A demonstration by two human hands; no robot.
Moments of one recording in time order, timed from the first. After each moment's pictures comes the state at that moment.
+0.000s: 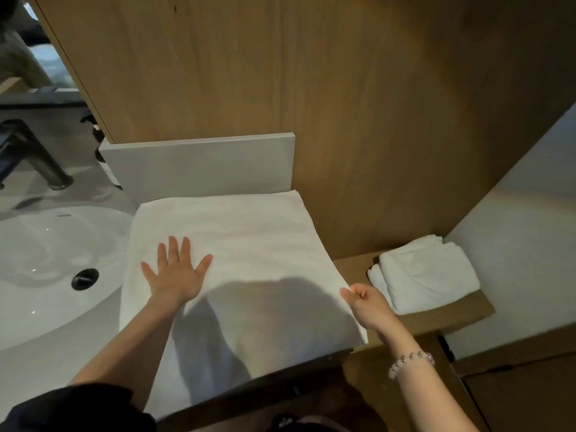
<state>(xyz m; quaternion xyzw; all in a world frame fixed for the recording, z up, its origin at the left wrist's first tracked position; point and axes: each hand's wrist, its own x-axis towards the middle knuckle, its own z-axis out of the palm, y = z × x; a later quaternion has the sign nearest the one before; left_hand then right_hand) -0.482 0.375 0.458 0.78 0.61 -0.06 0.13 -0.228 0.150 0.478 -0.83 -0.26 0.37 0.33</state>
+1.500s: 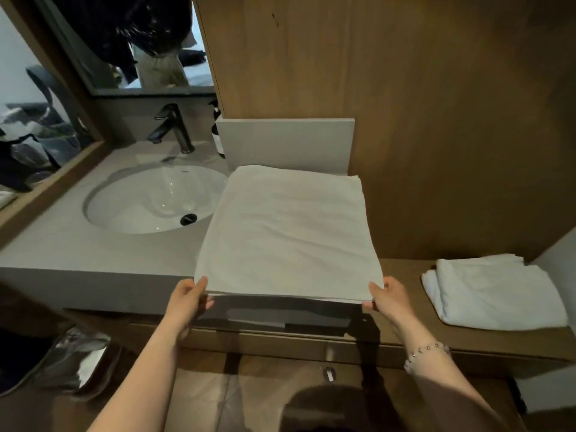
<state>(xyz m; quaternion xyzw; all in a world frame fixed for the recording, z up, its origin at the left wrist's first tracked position) -0.605 0.180 0.457 0.37 0.66 0.38 0.53 -0.271 0.082 0.472 -0.77 -0.21 0.43 0.42</state>
